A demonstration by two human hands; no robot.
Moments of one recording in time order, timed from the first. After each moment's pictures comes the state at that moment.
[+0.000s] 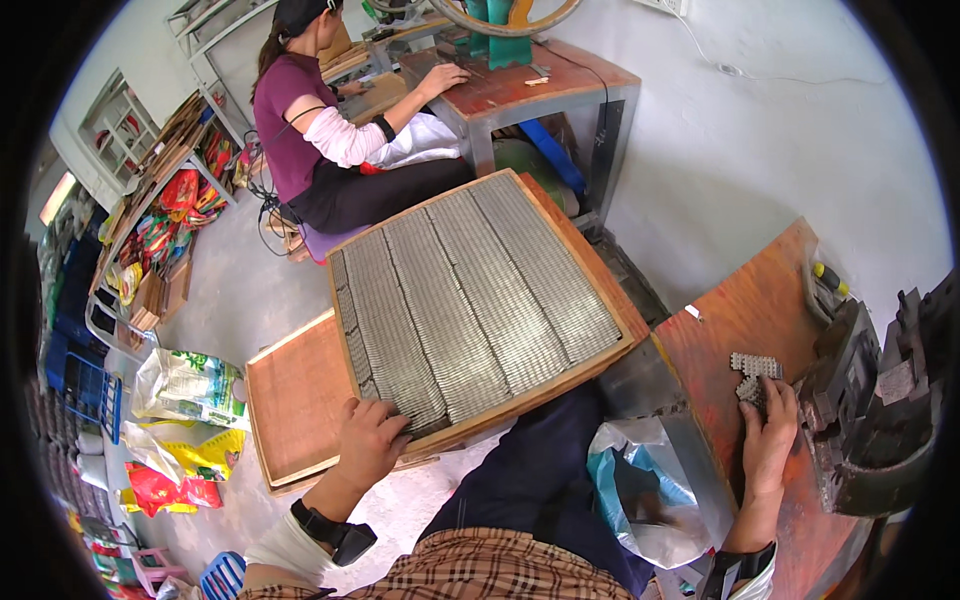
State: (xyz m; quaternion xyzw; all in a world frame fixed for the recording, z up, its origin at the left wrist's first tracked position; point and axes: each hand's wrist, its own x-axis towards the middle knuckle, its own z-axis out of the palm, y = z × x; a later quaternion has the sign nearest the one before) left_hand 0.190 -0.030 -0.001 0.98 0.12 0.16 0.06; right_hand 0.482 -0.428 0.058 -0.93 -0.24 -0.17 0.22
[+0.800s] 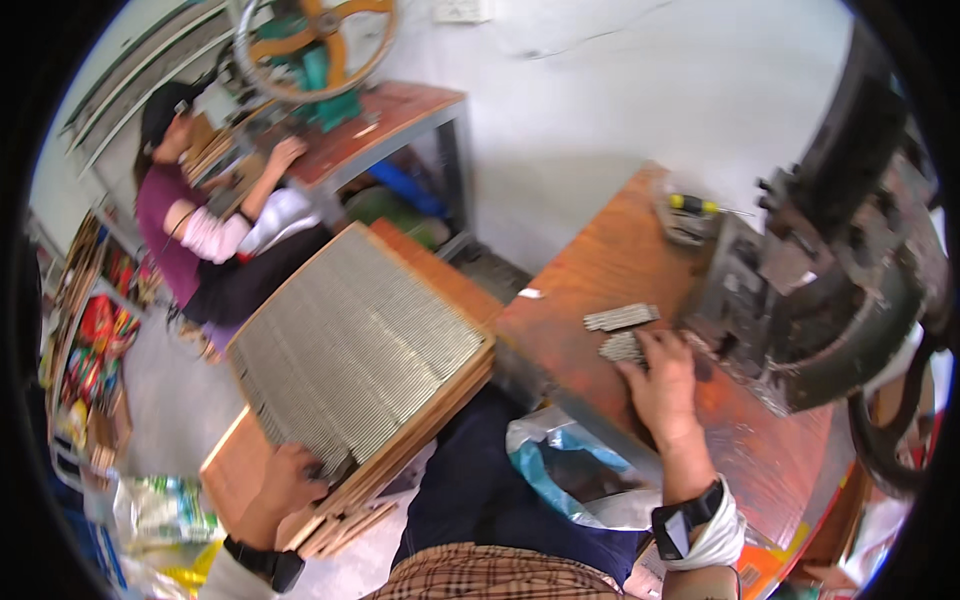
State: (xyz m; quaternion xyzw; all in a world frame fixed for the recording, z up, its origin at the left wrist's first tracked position) left_hand 0.214 0.003 0.015 0.98 0.09 -0.01 0.16; right_hand 0.474 -0.426 0.054 -0.94 -0.19 -0.18 0.22
